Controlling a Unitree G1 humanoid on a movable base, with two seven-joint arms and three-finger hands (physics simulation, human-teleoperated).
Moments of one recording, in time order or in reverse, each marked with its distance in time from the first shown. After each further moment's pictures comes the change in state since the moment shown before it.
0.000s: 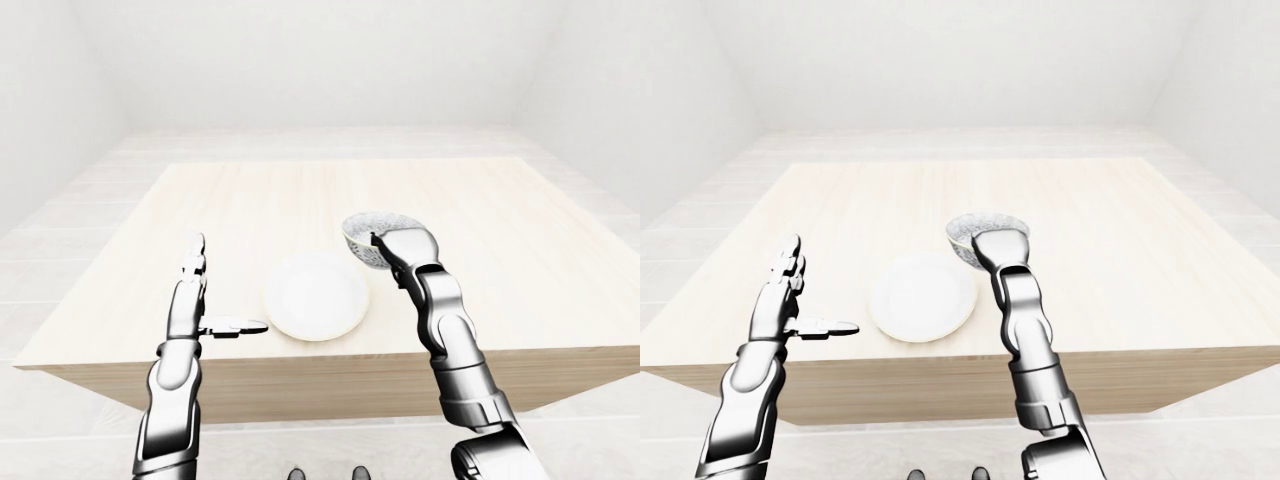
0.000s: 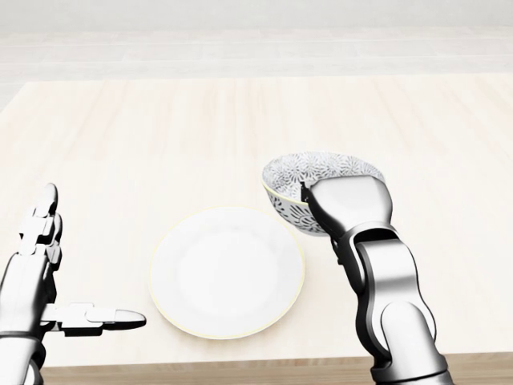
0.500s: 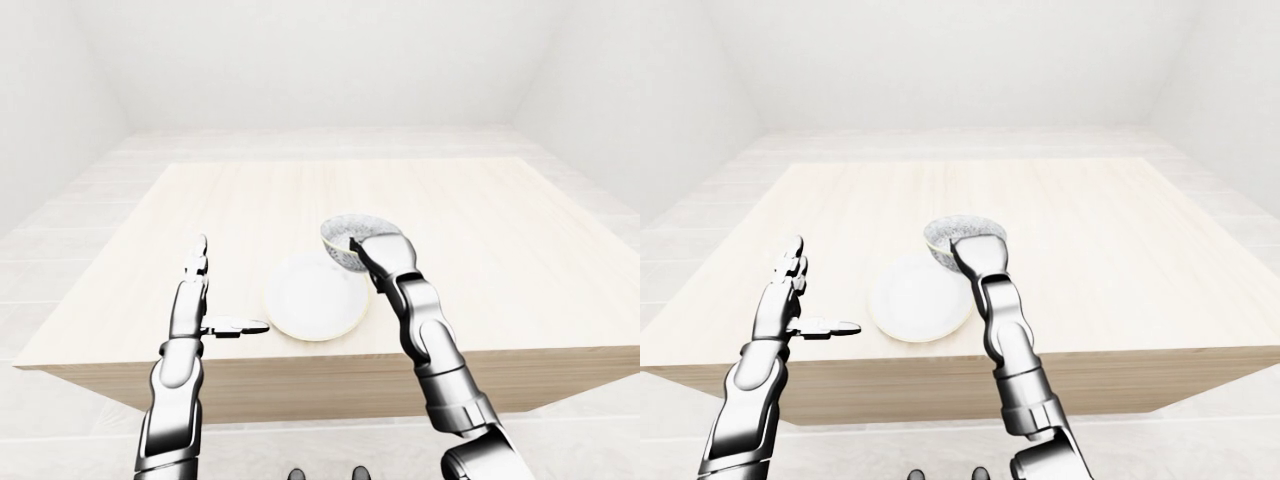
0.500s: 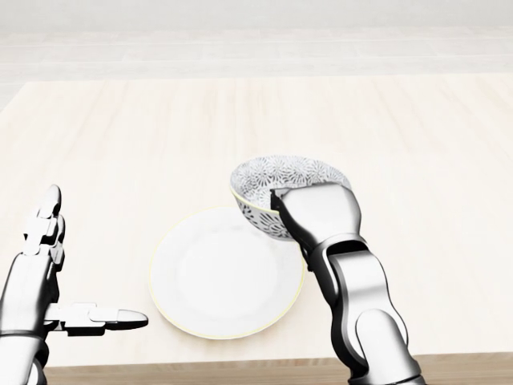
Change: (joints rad) left arm -0.008 0.002 -0.007 0.023 0.004 0.000 0.007; right arm 0.009 0.059 0.064 0.062 0.048 0.000 -0.117
